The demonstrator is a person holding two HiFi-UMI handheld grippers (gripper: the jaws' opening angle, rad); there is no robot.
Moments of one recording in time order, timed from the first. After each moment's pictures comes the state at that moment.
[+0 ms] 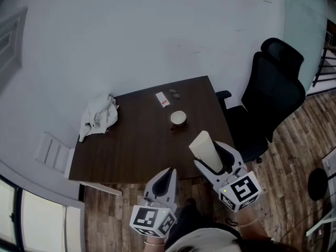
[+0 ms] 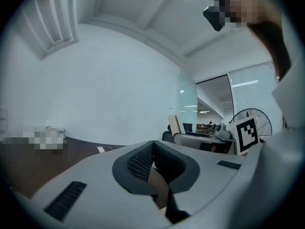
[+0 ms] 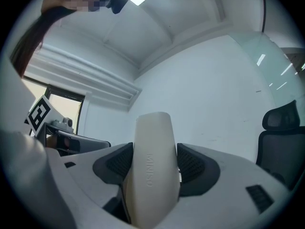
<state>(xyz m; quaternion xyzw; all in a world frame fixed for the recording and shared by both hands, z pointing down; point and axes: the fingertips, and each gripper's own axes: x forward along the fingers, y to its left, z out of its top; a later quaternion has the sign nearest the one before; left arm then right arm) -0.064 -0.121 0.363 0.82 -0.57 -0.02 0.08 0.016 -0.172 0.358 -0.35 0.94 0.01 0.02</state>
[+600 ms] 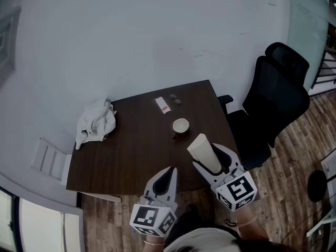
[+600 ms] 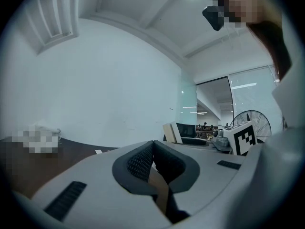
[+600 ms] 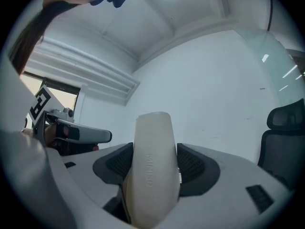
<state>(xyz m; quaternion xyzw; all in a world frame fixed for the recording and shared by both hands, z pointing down) -0.105 -0.195 0.360 0.83 -0.55 -0.02 0.08 -0.032 -0.244 0.375 -0.36 0.93 0.01 -0.01</state>
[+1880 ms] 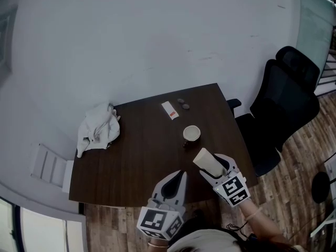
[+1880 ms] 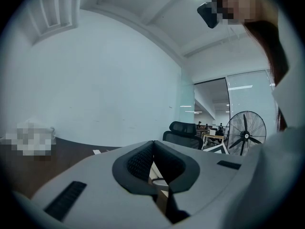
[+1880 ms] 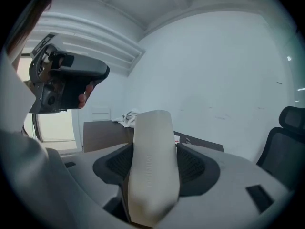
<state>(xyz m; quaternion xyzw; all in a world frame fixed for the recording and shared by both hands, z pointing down) -0.160 -0.257 0.374 0.85 -0.52 -0.02 0.09 -0.098 -0.325 0.499 -0.36 0.92 0.00 -0.18</state>
